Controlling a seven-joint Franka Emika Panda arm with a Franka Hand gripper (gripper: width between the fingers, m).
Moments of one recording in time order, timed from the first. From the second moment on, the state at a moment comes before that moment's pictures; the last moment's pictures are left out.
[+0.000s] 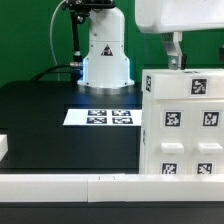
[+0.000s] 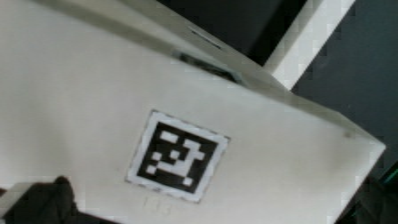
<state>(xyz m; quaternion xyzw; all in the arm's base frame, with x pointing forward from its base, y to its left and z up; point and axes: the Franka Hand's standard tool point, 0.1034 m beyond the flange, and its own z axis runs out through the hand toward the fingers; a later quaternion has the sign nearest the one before) 0.634 0.088 0.175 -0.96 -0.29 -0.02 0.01</state>
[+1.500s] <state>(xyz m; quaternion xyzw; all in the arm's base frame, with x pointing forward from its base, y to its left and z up) 0.630 0.075 0.158 -0.87 -0.49 0.01 -0.02</state>
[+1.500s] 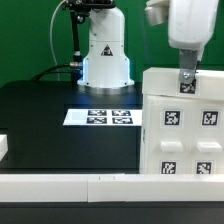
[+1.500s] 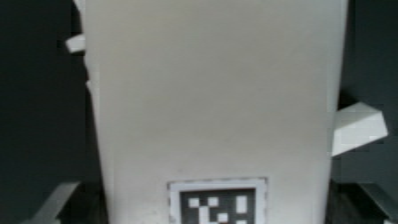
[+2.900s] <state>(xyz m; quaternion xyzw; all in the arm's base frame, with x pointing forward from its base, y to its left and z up) 0.632 0.078 0.157 -0.95 0.31 -0.04 0.02</state>
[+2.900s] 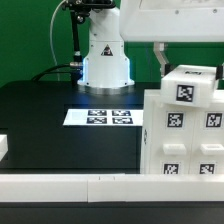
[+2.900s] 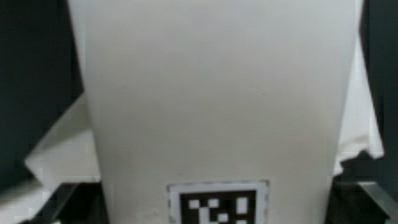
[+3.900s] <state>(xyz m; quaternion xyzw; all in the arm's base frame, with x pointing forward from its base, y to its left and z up) 0.633 0.079 0.156 -0.71 0.70 -0.02 0.07</state>
